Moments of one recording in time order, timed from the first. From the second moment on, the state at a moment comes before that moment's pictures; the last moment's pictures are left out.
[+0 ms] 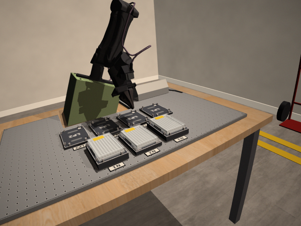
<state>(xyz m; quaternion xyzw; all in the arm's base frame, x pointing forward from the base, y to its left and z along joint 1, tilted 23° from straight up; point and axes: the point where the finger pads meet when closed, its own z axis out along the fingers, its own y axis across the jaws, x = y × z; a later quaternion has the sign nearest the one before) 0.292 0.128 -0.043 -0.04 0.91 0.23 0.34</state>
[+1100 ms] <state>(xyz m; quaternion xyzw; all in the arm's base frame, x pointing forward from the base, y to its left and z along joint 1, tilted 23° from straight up) 0.278 0.200 -0.013 -0.01 0.92 0.22 0.33</state>
